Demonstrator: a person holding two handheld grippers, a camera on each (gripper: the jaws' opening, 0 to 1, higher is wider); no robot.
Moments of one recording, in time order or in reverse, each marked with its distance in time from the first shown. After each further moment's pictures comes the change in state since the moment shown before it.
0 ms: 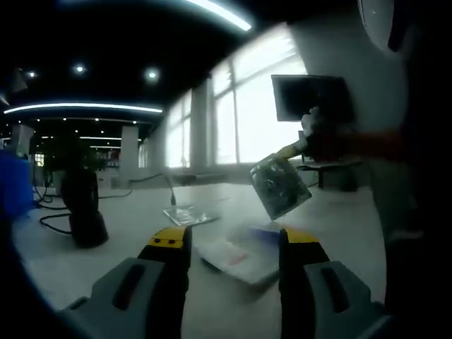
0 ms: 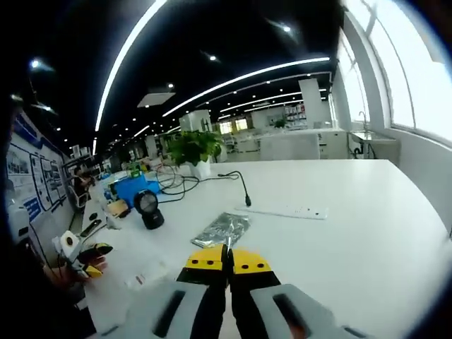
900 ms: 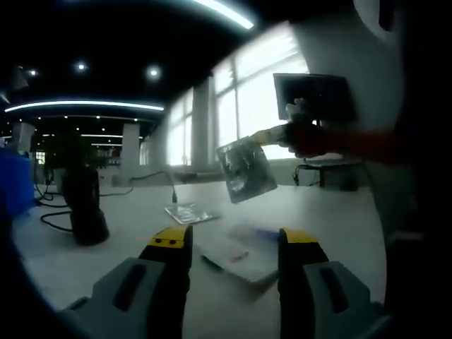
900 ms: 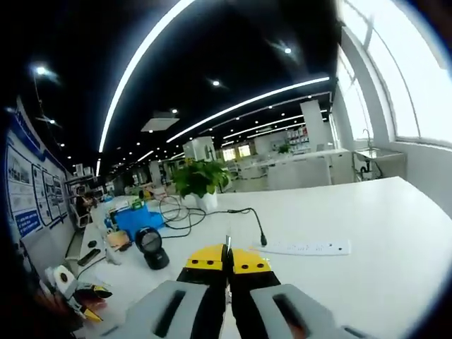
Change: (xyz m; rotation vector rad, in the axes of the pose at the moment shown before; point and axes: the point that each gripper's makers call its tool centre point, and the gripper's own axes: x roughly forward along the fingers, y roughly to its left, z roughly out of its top) left arm 0.000 0.000 0.000 -0.005 0.008 0.009; right arm 0.063 0.028 0.059 0.037 -0.188 0.019
